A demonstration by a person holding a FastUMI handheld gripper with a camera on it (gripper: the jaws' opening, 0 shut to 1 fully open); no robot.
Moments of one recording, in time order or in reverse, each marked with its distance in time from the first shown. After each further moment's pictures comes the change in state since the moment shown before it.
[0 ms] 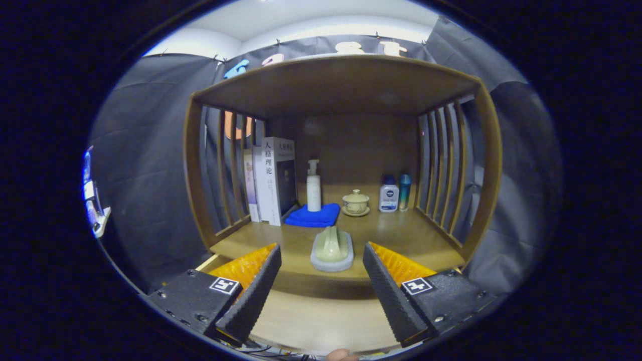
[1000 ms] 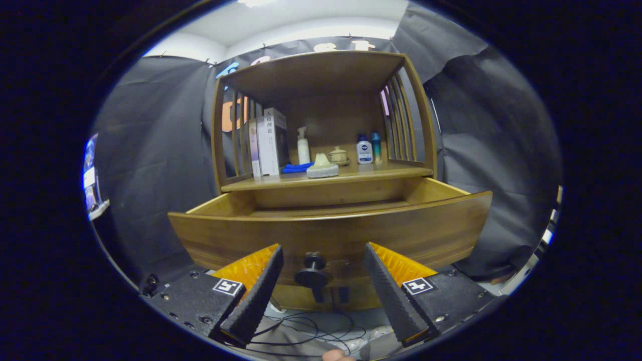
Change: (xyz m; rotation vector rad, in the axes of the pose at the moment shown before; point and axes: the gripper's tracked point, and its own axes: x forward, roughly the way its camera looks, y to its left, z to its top) arm -0.085 0.001 -0.176 0.039 -0.002 -0.109
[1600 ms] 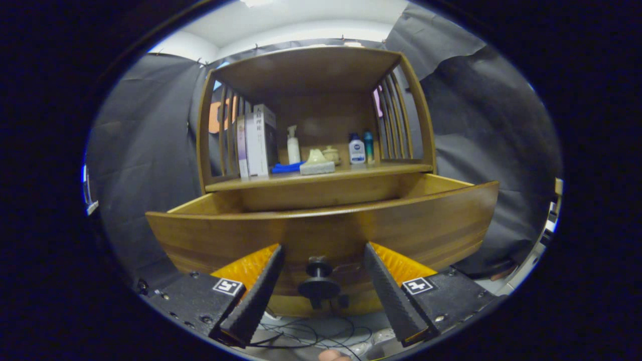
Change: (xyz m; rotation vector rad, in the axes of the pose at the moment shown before) arm 0.034 0.004 -0.009 0.036 -0.039 -0.075
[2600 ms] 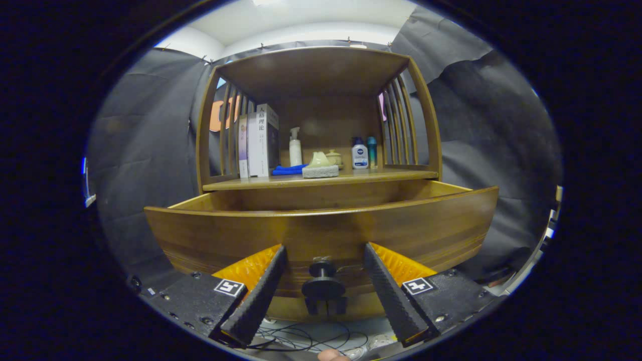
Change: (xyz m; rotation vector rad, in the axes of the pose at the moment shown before) arm 0.023 0.001 0.010 -0.025 -0.015 0.000
